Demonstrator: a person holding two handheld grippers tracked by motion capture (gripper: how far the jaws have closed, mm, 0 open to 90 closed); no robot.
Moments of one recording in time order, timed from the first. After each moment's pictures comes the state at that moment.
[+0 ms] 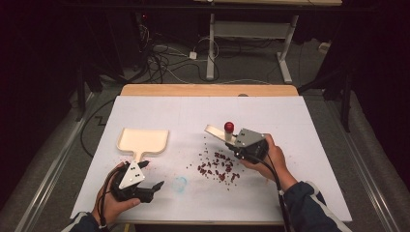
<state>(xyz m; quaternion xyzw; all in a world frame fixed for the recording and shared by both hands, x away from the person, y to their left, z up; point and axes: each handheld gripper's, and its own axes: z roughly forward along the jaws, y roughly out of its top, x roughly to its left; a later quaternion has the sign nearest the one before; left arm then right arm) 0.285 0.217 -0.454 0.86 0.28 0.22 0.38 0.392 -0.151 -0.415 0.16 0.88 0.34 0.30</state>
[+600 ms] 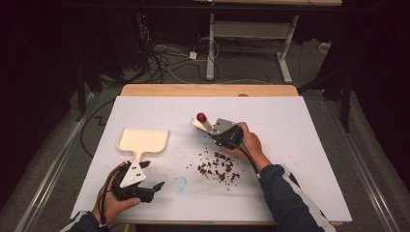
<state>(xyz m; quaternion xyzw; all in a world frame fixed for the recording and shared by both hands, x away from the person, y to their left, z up) 0.288 0.217 -0.456 0.86 0.28 0.21 0.38 0.449 -0.097 -0.449 0.12 0.89 0.32 0.30</state>
